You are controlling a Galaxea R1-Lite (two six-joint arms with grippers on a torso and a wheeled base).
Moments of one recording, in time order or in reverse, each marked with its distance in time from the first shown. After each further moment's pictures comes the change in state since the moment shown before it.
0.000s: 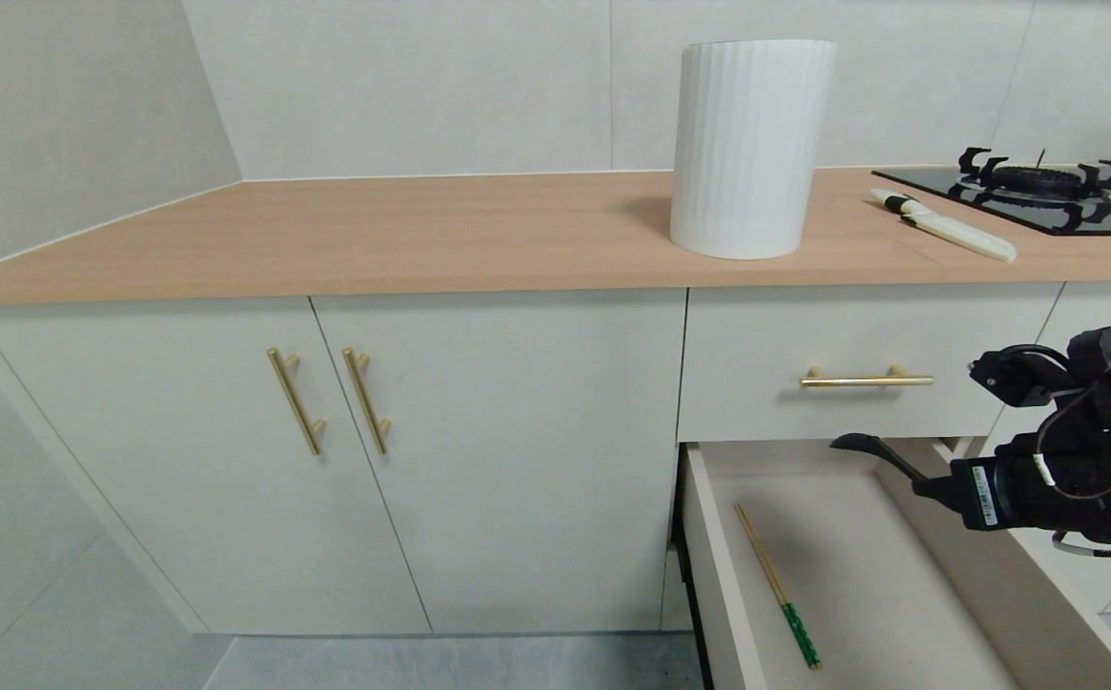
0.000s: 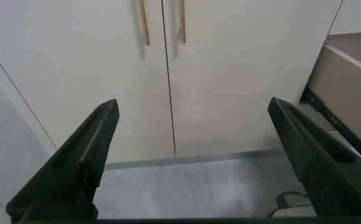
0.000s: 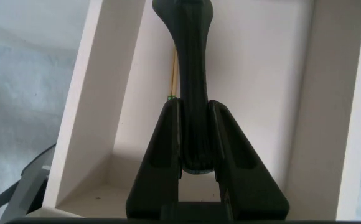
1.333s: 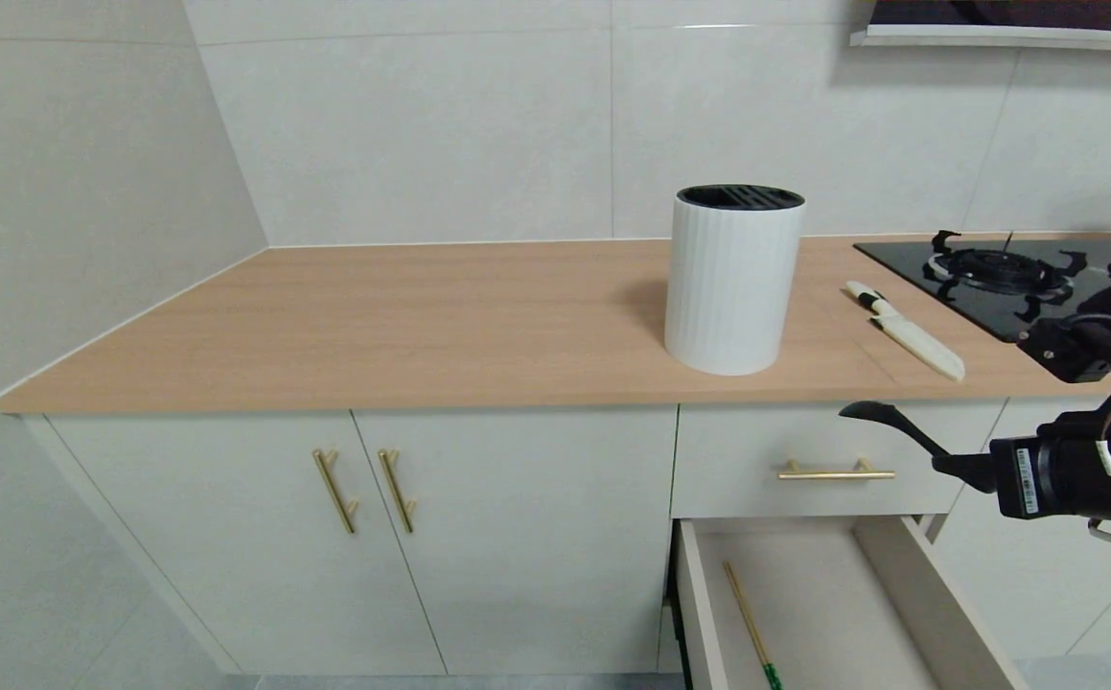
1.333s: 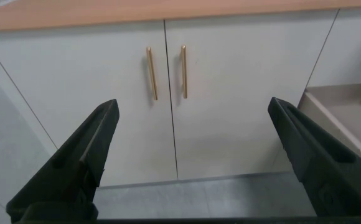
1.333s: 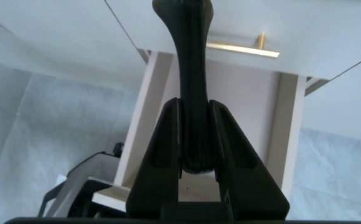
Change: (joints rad) left arm 0.000 0.000 0.000 0.000 0.000 0.000; right arm 0.008 -0.130 0.001 0.014 0.028 -0.002
